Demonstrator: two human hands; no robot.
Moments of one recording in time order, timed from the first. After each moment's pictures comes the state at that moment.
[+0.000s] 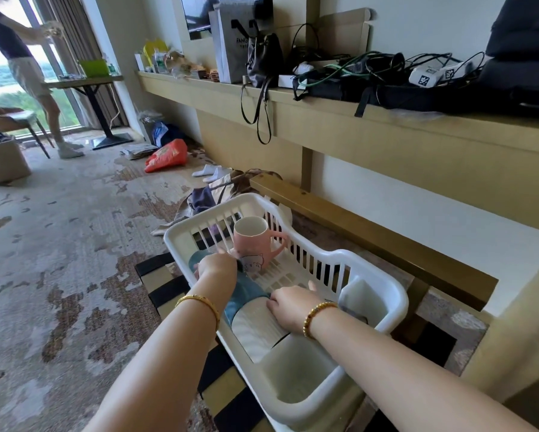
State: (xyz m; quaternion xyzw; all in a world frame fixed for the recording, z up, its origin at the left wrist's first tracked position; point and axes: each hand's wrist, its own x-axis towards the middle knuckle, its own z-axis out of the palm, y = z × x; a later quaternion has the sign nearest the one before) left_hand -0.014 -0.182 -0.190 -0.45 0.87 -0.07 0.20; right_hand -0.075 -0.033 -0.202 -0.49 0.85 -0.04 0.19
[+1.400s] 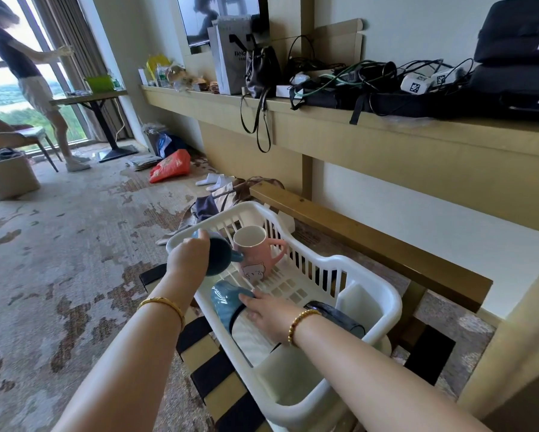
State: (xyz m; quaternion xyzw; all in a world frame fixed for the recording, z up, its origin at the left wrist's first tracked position) left_hand 0.021 -0.210 -0.158 -0.44 0.88 -0.15 -0.01; right_hand -0.060 -0.043 -0.202 -0.59 0.76 -0.11 0.26
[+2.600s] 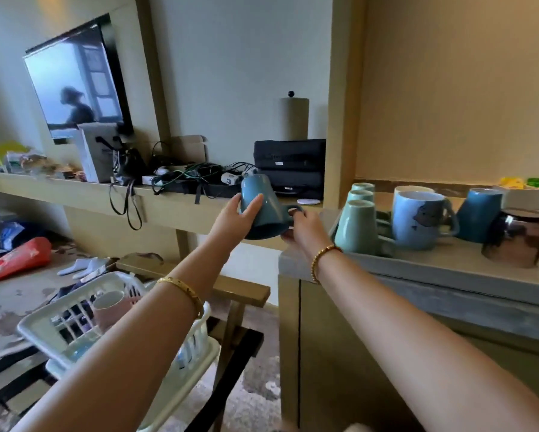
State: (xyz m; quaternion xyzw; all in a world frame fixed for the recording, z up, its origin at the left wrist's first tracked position) left_hand -0.071 0.169 0.052 -0.09 0.82 0.50 -0.26; right_hand -0.120 0.293 0.038 -0.12 0.63 -0.76 0.05
